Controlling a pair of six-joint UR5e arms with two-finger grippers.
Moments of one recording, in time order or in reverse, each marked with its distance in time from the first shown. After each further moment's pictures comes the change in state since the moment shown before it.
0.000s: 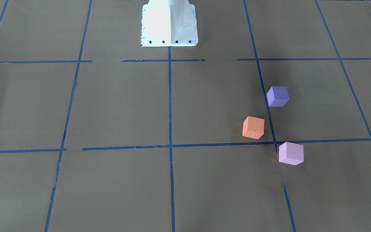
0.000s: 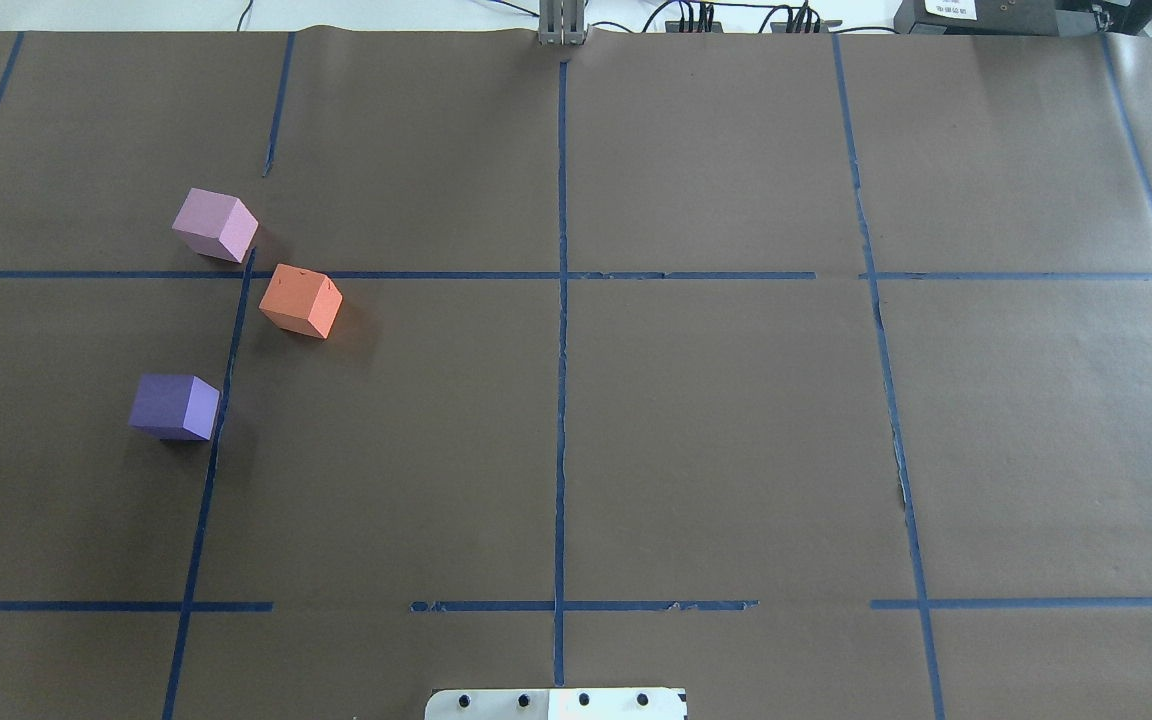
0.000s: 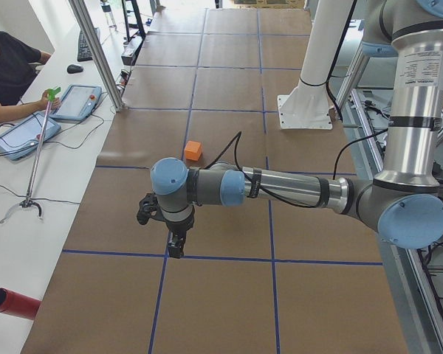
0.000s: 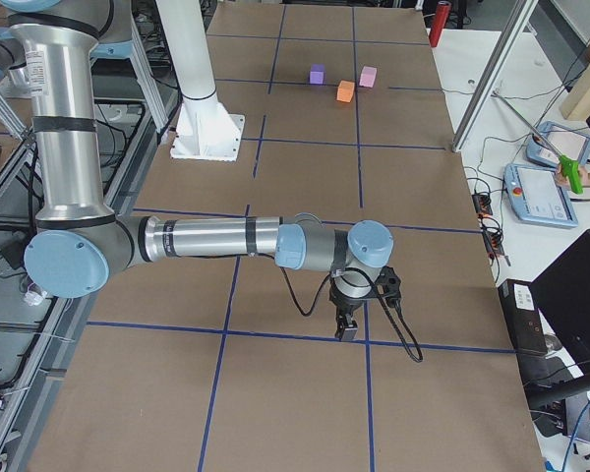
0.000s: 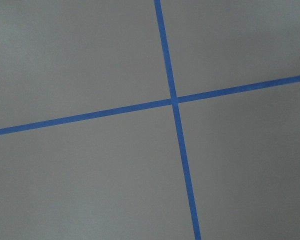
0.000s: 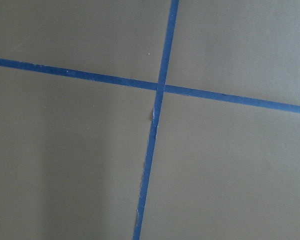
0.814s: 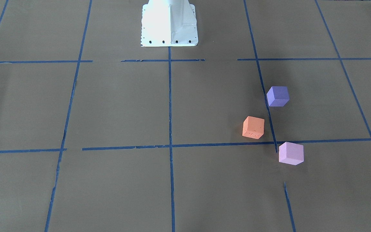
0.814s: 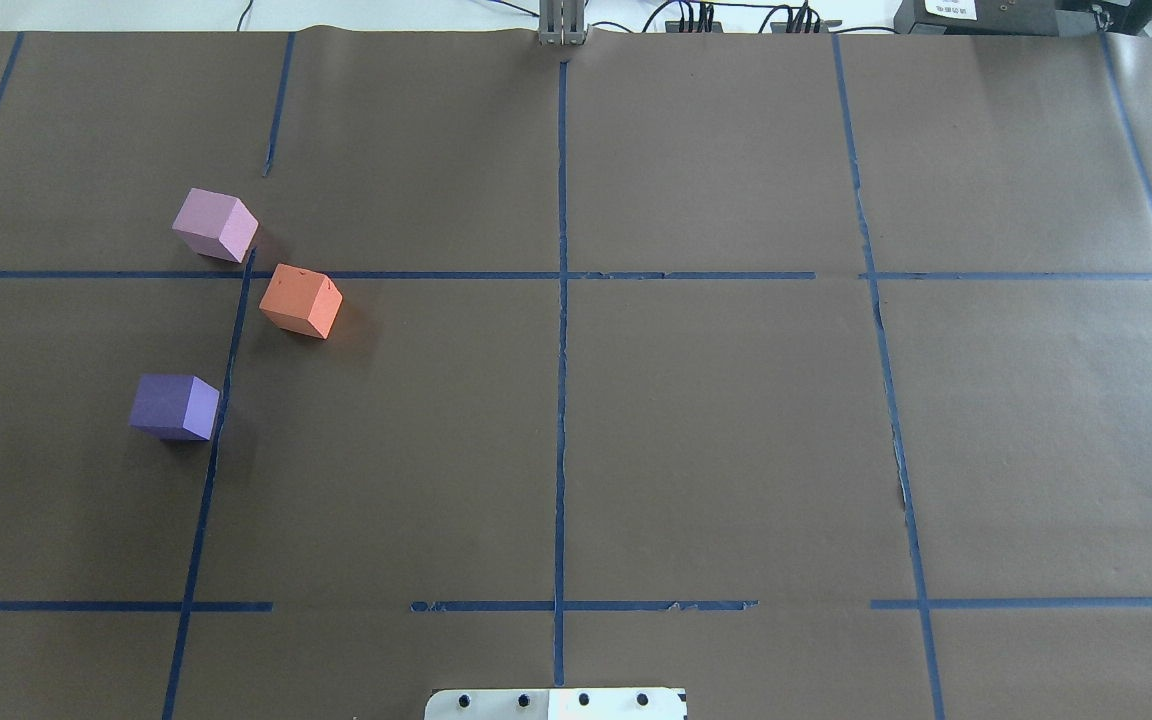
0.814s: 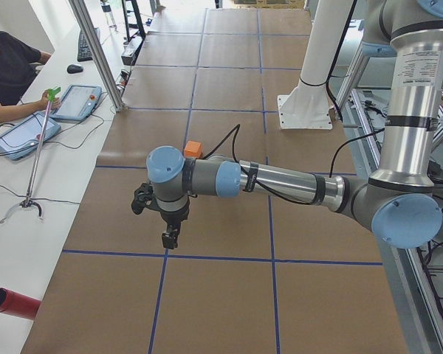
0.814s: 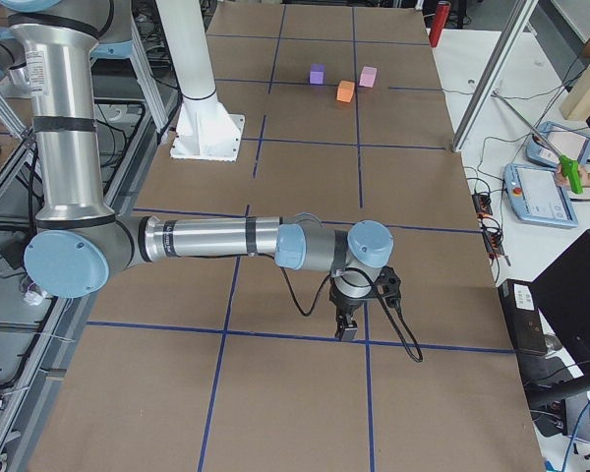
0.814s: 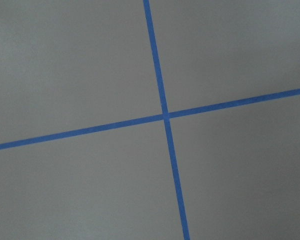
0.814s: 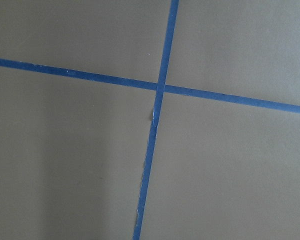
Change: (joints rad) left arm 0.008 -0.055 -0.064 0.028 -0.005 -0.094; right arm 0.000 0.000 0.000 0.000 0.000 0.000
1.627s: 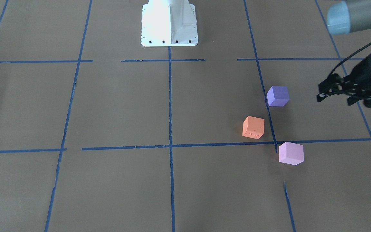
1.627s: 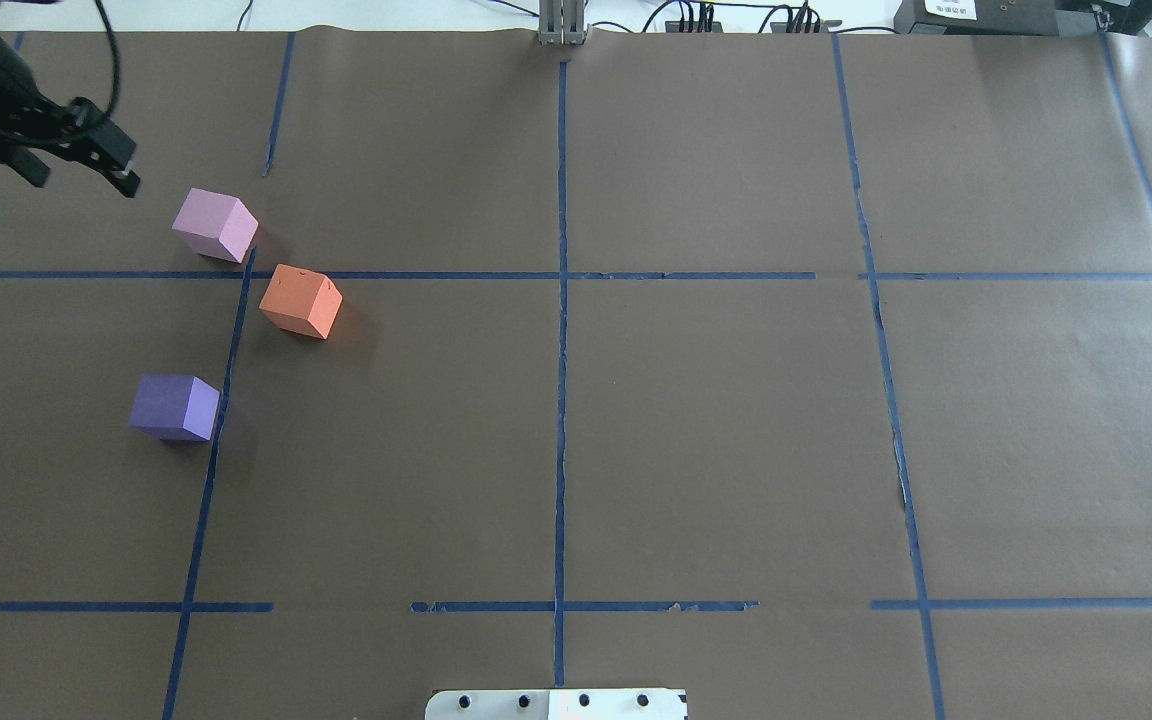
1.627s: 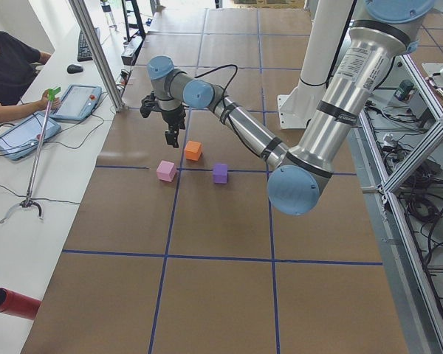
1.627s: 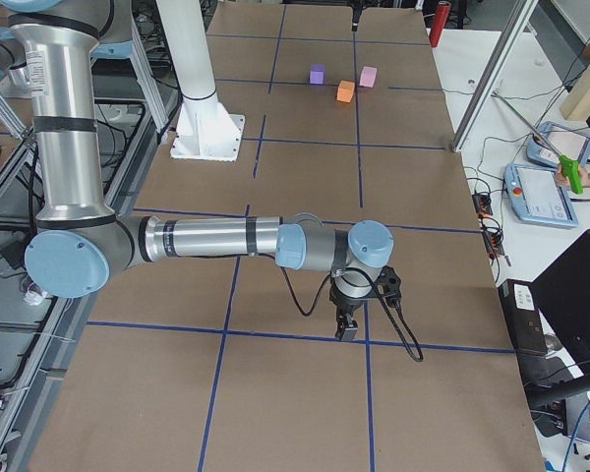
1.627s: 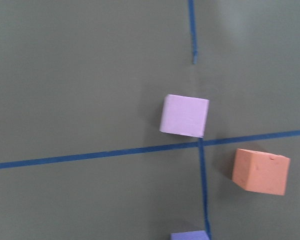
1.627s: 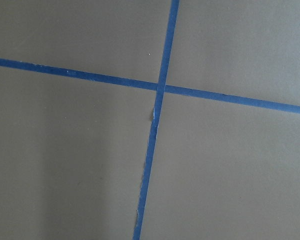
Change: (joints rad) left arm 0.473 -0.378 -0.045 0.105 -0.031 -0.507; right arm 0.000 0.000 0.001 0.000 0.000 -0.001
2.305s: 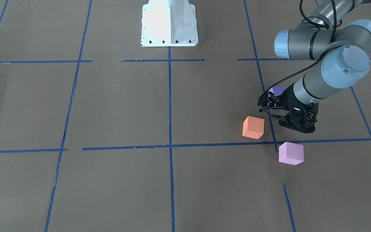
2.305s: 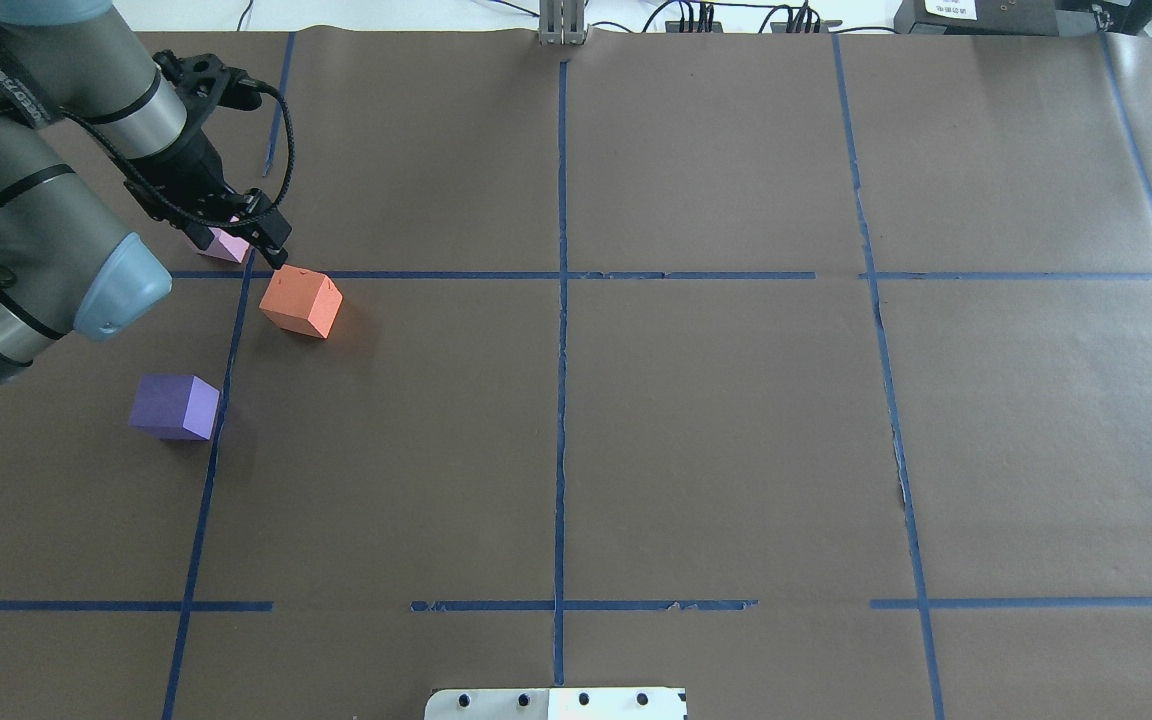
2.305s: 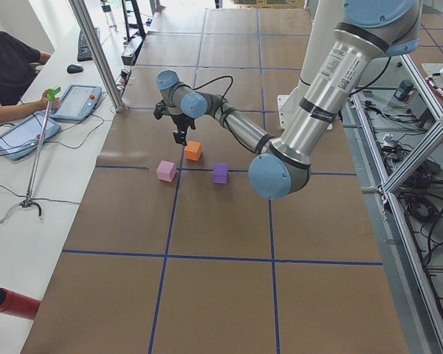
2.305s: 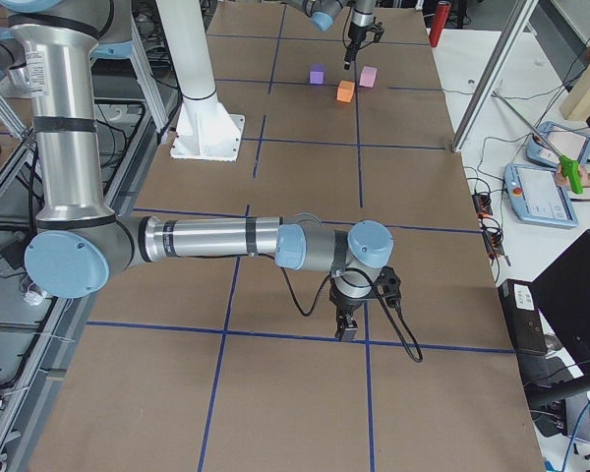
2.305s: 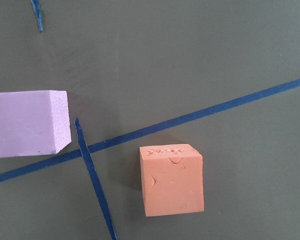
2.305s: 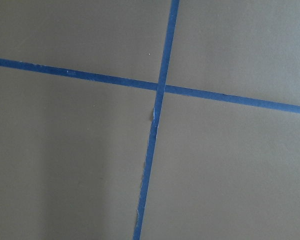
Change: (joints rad) left arm 0.152 -0.061 0.183 -0.209 0.015 -0.017; right arm 0.000 0.000 0.000 0.000 0.000 0.000
